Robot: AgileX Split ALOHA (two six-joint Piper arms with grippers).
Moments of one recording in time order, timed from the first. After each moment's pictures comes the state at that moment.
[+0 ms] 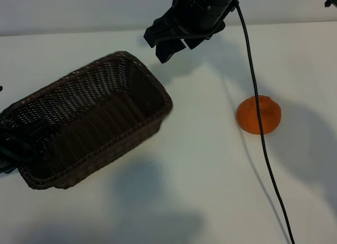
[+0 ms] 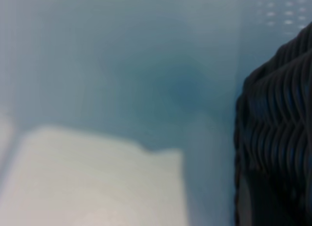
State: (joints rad) left arm 0.03 1.41 -0.48 -0.12 0.24 -0.50; right arm 0.47 2.00 -1.98 0.23 1.22 -0.07
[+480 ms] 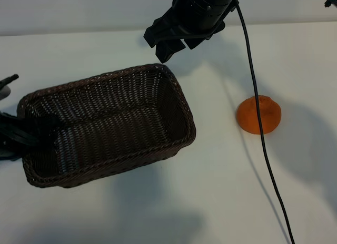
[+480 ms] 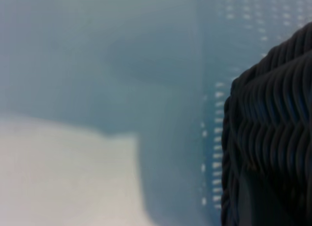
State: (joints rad) left arm 0.03 1.39 -0.57 -0.38 0.34 -0.05; right arm 0.47 2.00 -1.98 0.23 1.22 -0.07
